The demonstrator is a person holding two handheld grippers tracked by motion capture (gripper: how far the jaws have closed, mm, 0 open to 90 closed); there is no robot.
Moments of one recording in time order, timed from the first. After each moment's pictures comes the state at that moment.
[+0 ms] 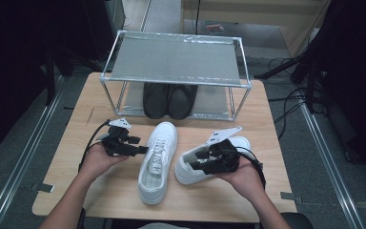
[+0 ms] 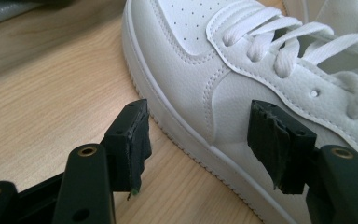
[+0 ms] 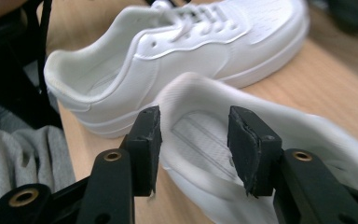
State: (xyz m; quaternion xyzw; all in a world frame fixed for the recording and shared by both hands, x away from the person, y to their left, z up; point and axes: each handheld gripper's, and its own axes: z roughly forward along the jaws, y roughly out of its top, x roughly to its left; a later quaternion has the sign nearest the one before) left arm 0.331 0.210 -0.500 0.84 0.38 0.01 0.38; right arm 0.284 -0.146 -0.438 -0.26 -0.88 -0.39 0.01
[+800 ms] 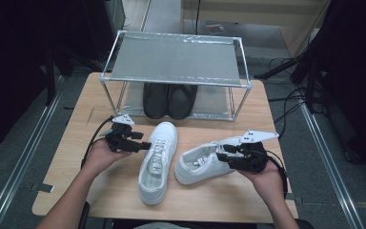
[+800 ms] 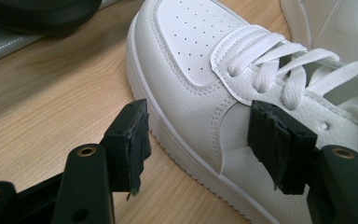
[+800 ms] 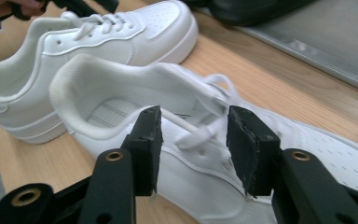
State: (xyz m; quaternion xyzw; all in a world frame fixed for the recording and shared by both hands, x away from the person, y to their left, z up) left arm 0.342 0.203 -0.498 0.84 0.37 0.03 0.39; right arm 0.286 -0.218 -0.451 -0.35 -0.83 -0.43 -0.08
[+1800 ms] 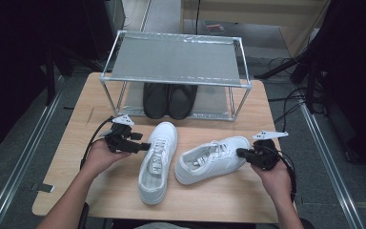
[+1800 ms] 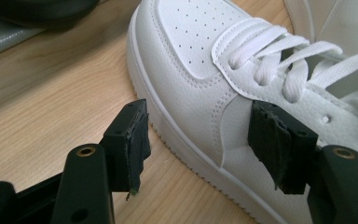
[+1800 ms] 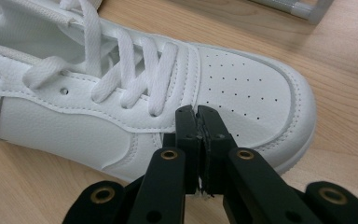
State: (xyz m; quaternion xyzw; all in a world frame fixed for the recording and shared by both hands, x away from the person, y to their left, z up) left arm 0.340 0.203 -0.498 0.85 0.37 0.03 0.38; right arm 0.308 -0.259 -0.481 -0.44 -0.82 -0.36 -0.09
